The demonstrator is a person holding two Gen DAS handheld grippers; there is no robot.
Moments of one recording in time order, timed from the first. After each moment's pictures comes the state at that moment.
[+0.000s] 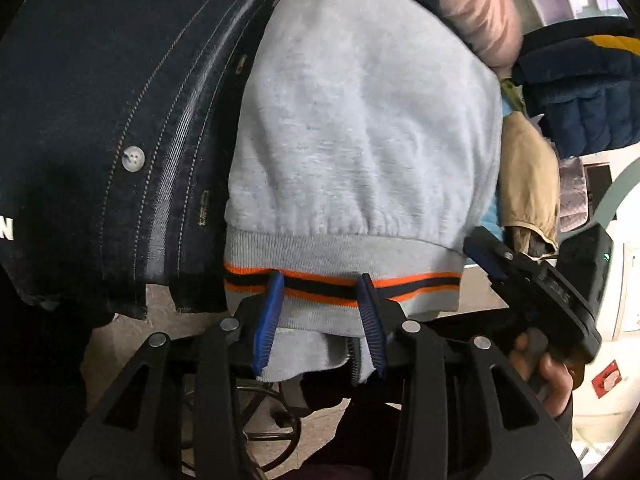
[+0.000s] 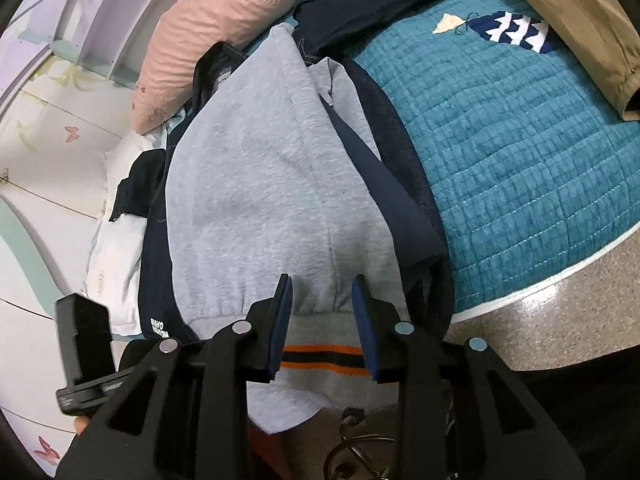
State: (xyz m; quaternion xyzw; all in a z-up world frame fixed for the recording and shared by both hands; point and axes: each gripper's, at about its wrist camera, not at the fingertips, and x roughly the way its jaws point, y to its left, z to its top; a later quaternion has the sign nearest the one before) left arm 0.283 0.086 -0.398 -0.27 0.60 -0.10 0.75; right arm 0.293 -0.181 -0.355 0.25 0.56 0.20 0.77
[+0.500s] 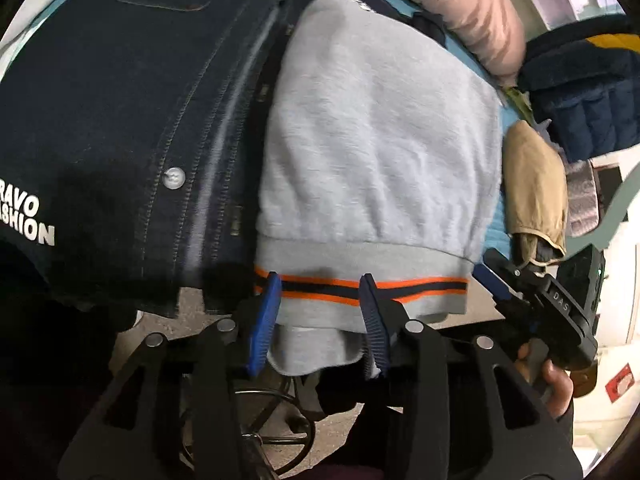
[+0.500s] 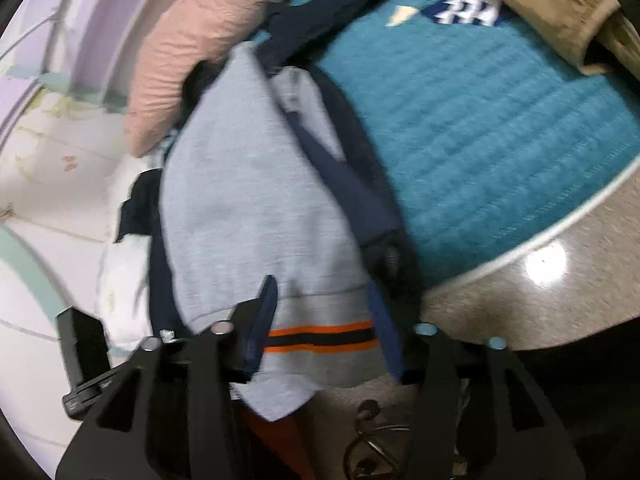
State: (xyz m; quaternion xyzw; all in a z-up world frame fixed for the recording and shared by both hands) left arm 0.276 0.095 -0.380 -0.25 0.59 -0.07 0.76; right arm 0.280 -0.214 -0.360 0.29 0.56 0.16 0.76
